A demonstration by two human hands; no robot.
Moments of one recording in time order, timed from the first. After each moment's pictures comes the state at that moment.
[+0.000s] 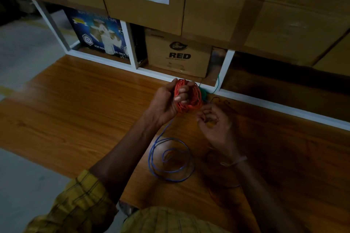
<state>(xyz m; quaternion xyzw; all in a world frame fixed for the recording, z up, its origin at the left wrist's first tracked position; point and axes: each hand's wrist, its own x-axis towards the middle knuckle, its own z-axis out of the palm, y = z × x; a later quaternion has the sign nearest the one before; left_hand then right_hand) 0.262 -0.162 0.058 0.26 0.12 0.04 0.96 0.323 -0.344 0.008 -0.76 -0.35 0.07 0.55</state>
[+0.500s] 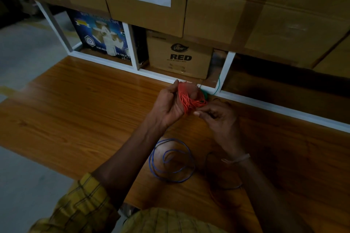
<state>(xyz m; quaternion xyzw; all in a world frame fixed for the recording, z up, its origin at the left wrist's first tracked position) 0.259 -0.170 0.061 0.13 0.12 0.05 0.98 0.329 -0.340 0.032 -0.72 -0.40 0.03 0.56</state>
